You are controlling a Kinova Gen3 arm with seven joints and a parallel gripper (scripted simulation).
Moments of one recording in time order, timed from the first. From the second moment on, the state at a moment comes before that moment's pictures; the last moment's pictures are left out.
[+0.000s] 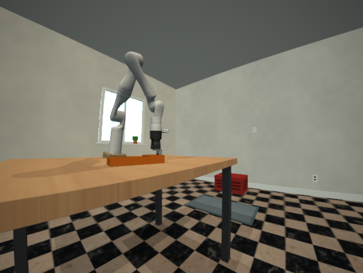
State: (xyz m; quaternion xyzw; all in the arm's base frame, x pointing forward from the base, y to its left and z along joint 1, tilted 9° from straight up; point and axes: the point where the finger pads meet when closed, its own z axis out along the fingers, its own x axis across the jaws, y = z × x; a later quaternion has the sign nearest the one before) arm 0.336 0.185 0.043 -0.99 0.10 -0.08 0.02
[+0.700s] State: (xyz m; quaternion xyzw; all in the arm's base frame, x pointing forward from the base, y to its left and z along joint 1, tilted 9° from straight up) arm 0.335 0.186 0.042 -0.99 0.10 -0.07 0.02
